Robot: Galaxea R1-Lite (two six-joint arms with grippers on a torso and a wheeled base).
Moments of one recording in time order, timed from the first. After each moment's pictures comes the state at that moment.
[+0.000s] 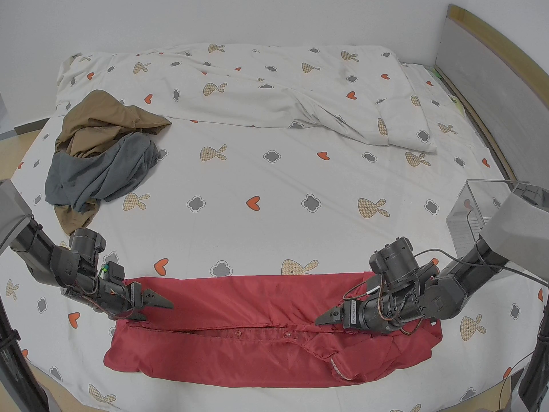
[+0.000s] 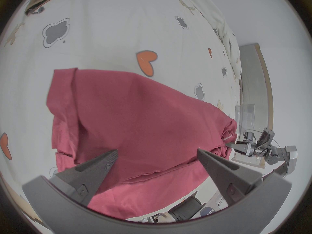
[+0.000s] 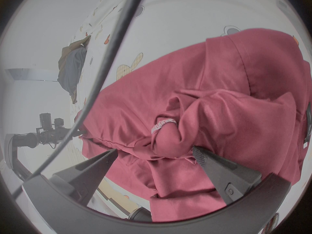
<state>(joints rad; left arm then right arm) 0.07 2.06 -0.82 -0.07 -0.60 -0.16 0.54 2.11 -0.85 -0.28 0.26 0.65</state>
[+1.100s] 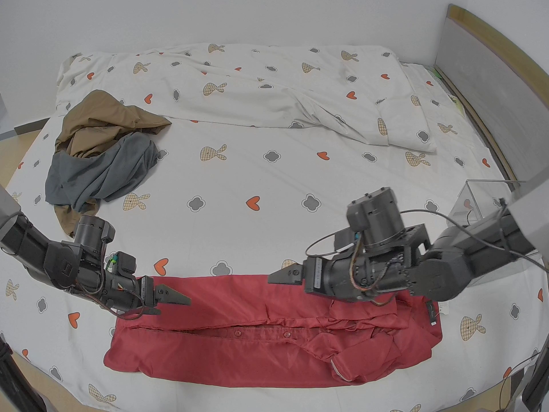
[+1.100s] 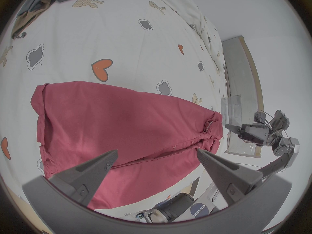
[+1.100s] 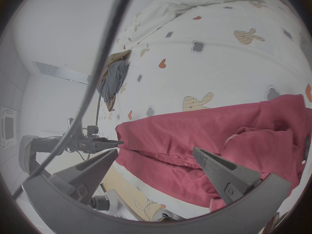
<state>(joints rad) -0.06 1.92 -0.79 -0.07 -0.61 -0.22 0.68 2.00 -1.08 -0.23 0.26 0.71</state>
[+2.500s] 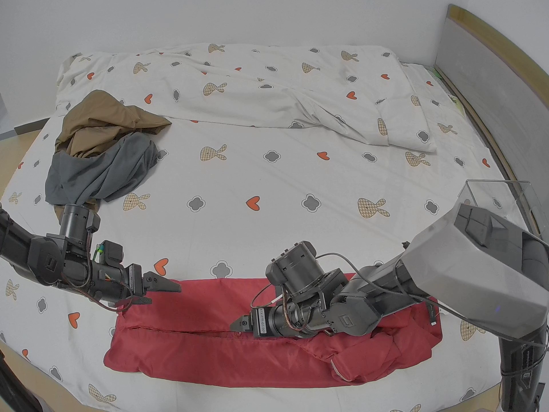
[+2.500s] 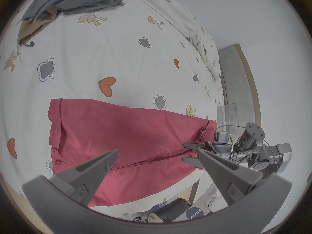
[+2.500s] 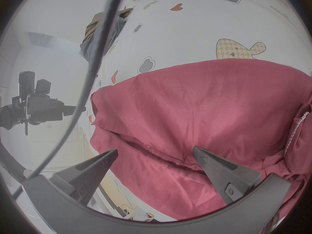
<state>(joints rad) -0.03 1.83 -0.78 -0.07 -0.61 -0.25 0.82 2.33 -1.32 -0.13 0.18 0.64</state>
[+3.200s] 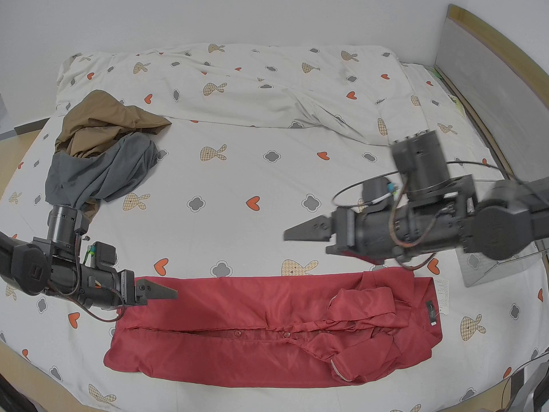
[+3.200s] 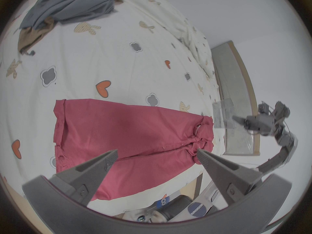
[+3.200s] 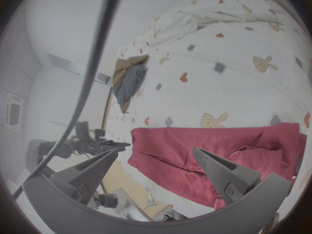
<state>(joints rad) -0.04 1.72 -0.71 -0.07 -0.61 -0.20 0.65 1.82 -1.18 -0.06 0.31 0.64</state>
